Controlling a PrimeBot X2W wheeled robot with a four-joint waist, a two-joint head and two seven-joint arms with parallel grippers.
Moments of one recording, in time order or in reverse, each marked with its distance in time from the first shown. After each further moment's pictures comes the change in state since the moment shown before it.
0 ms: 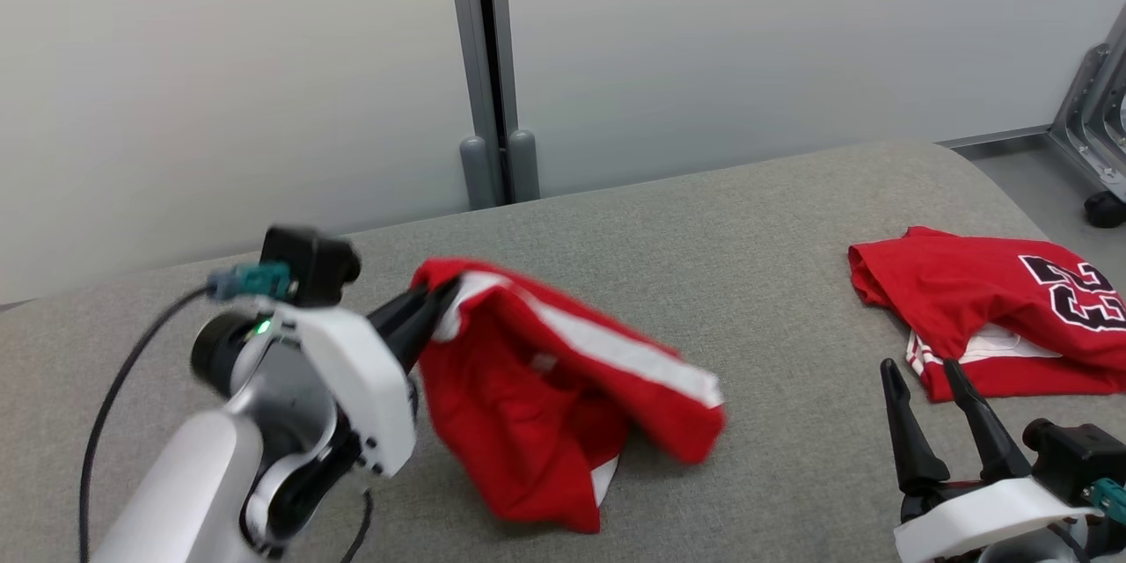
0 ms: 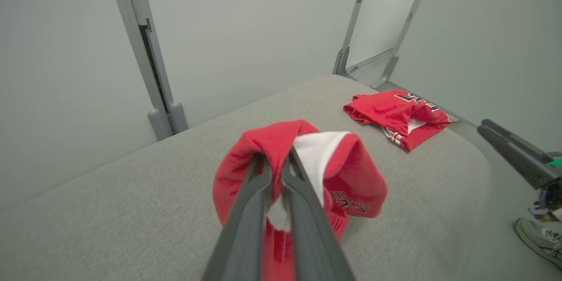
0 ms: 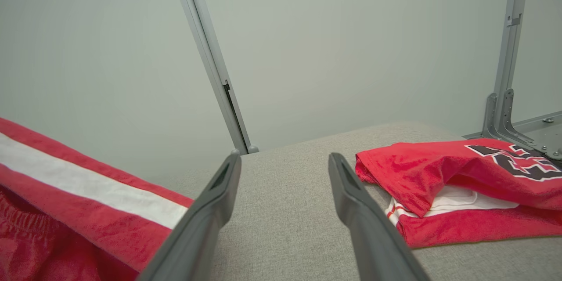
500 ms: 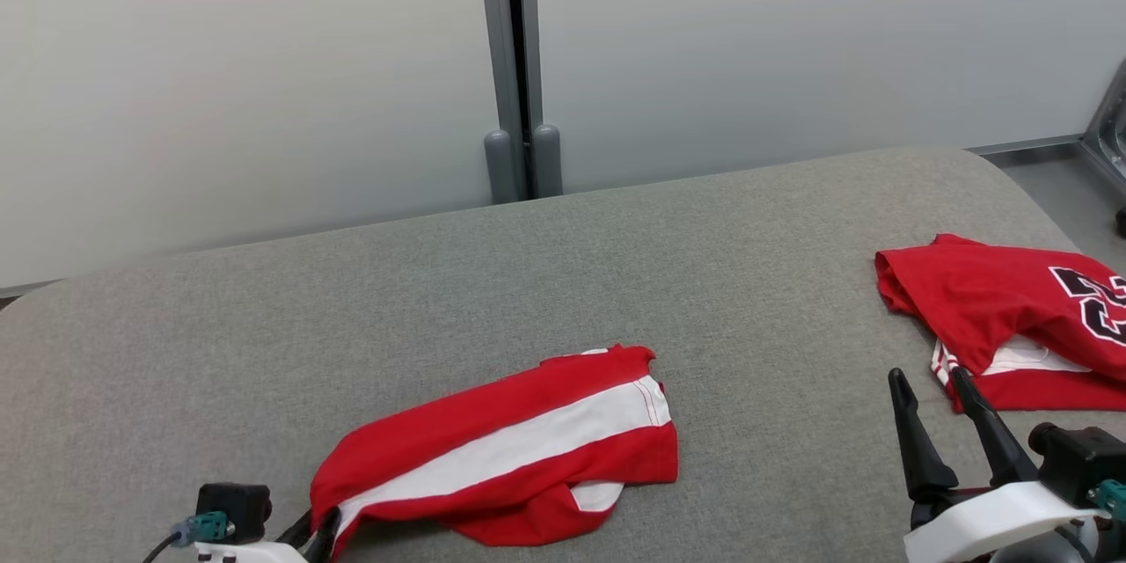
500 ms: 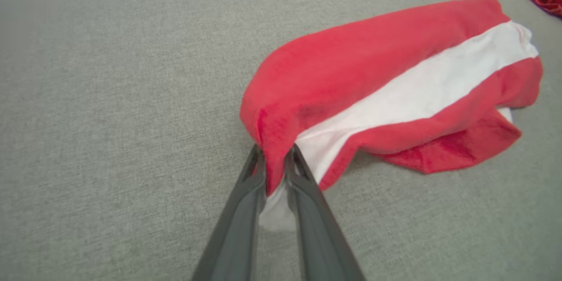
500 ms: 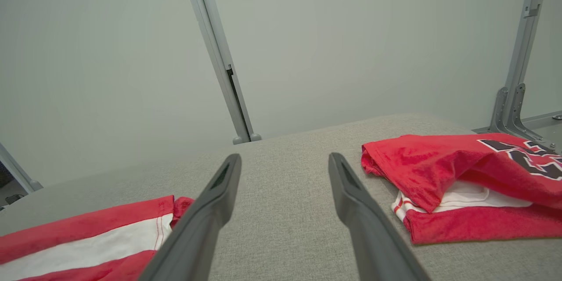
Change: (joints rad) left arm 0.337 0.058 0.016 0.403 0.128 0.060 -0.352; right arm 0.008 -0.020 -0.002 0.009 0.002 0.000 0.020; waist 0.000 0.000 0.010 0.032
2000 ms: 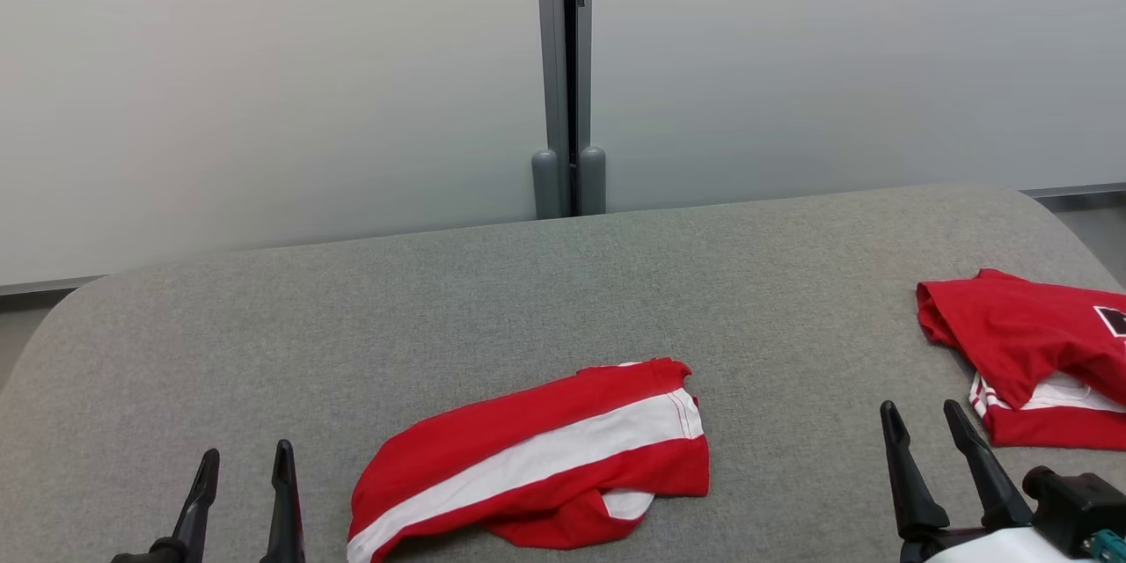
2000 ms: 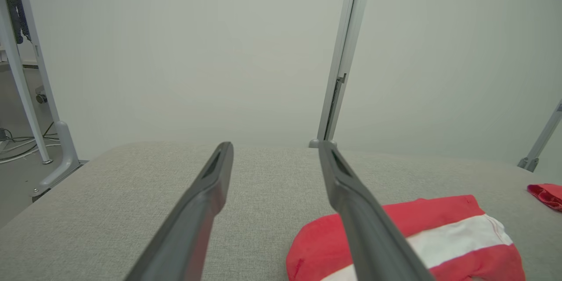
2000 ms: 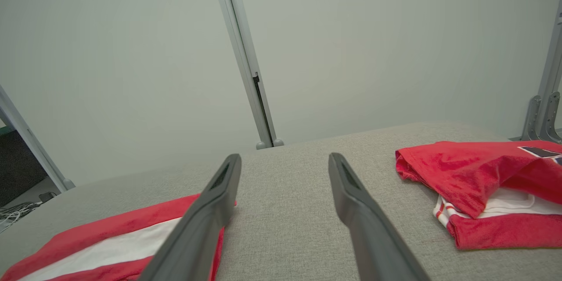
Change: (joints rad) left arm 0.256 -0.109 0.216 -0.402 0.129 0.192 -0.389; right arm 0.104 0.062 -0.033 -0.089 -0.058 0.000 -0.010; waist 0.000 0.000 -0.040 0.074
